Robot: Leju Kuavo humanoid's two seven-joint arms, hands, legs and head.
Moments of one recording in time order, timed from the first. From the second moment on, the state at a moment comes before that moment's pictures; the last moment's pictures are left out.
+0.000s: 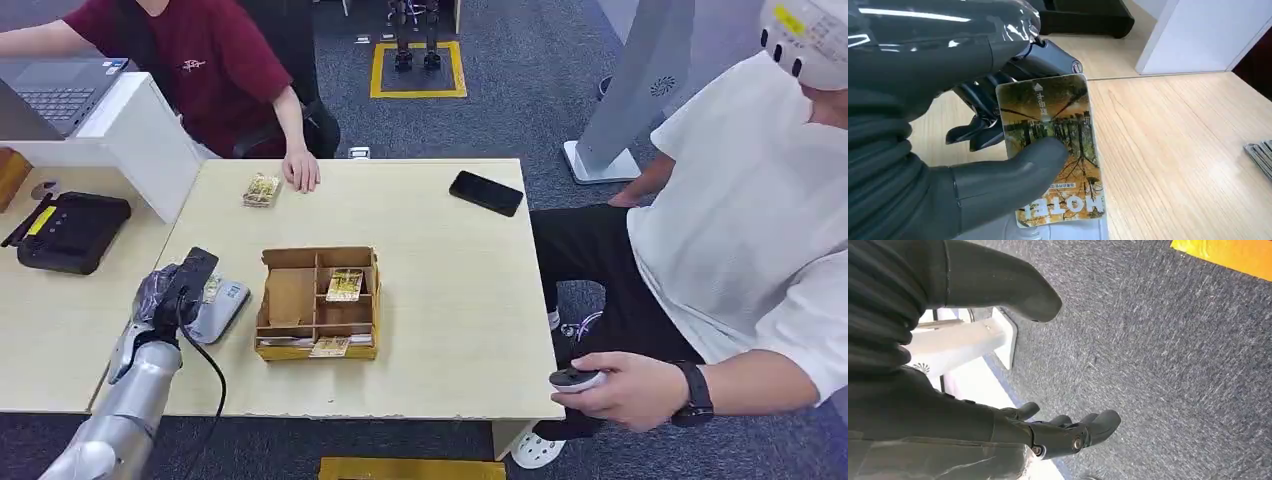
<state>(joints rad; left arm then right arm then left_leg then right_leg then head) -0.53 0.13 0.18 -0.69 -0.83 0.25 -0.05 -0.04 0.04 -0.33 -0.18 1.07 -0.30 0.05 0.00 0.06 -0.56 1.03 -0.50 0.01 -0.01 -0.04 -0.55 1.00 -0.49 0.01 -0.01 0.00</state>
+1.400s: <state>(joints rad) -0.52 0.05 0.21 -0.77 -0.67 0.36 -0.34 -0.04 0.05 -0.38 -0.18 1.16 -0.30 0.04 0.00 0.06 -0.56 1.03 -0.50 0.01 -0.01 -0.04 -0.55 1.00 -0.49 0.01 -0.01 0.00</state>
